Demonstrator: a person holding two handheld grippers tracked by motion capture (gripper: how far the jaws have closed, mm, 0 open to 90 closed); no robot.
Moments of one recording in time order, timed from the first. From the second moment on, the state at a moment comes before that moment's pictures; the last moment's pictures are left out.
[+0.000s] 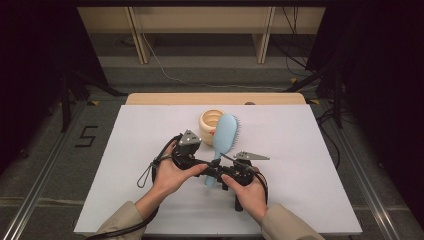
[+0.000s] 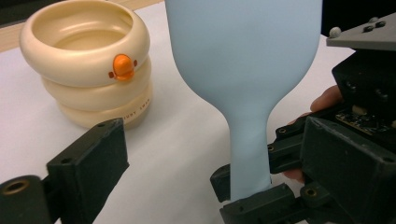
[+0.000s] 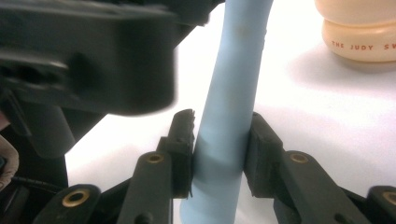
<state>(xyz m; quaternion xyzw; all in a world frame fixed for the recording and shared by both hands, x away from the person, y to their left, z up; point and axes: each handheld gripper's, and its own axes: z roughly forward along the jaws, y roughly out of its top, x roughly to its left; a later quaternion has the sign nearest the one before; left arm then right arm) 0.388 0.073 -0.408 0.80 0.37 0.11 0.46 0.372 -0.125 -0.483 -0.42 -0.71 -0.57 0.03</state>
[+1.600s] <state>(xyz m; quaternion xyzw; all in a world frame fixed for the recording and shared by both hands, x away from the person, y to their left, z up) 0.390 0.081 -0.383 0.78 0.33 0.11 0.53 0.372 -0.122 -0.483 -0.42 -0.71 -0.56 0.03</state>
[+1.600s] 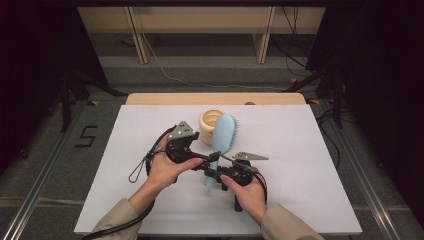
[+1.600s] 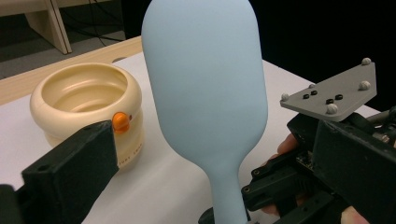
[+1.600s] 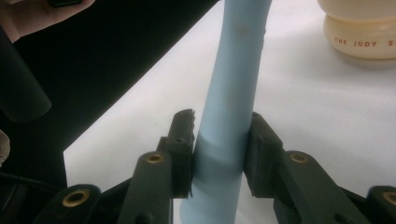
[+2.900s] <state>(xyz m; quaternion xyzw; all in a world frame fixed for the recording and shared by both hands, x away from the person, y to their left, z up) 0.416 0.056 -0.377 0.78 0.33 0.10 0.53 0.370 -0.120 -0.483 -0.42 -0.71 -0.56 0.03</state>
